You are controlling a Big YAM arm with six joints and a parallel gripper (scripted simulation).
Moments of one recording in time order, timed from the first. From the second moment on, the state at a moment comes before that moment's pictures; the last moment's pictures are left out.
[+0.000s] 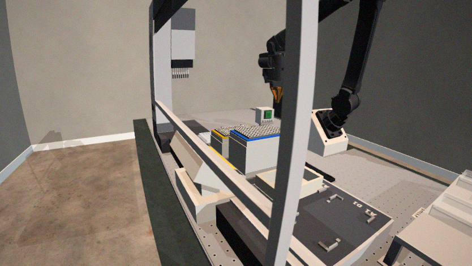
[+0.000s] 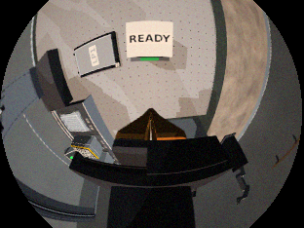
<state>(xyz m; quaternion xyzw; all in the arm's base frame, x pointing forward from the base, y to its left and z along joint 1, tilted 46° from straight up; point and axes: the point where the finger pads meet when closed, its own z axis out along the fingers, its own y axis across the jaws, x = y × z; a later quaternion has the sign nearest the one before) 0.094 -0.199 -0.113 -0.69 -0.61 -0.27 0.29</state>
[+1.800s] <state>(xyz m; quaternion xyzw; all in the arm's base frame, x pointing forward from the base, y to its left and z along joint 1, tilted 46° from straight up) 0.096 -0.148 -0.168 -0.69 -0.61 -0.27 0.28</state>
